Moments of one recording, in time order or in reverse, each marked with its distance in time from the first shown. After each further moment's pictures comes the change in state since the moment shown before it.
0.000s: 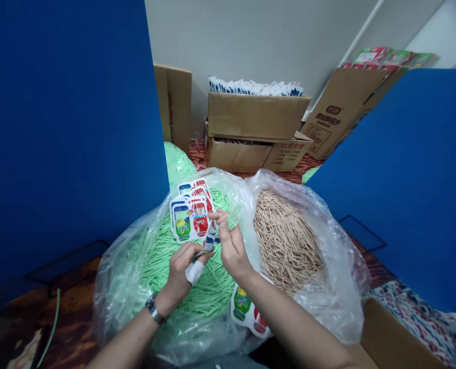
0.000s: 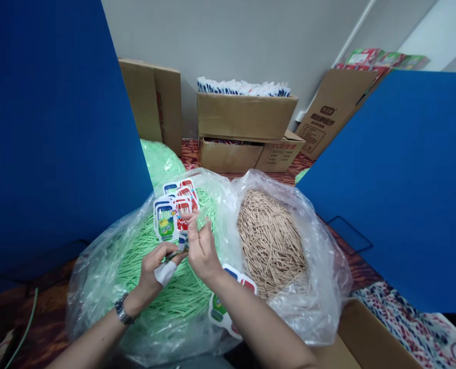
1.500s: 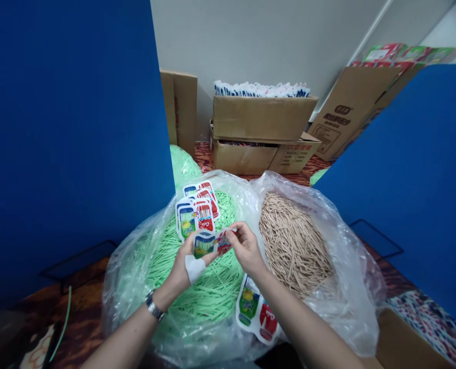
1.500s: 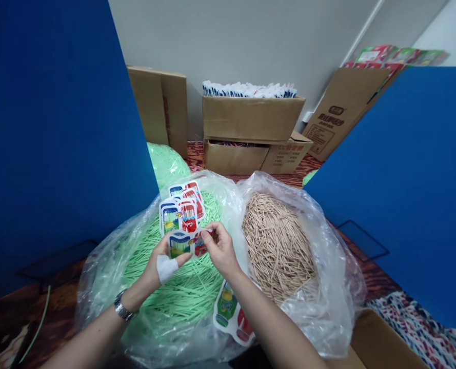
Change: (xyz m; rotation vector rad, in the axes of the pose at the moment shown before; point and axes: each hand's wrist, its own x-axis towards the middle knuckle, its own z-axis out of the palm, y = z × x) left_hand 0.008 -0.019 0.005 -0.405 -0.086 -0.506; right_hand -0.002 0.057 -0.025 0.170 -0.044 0.187
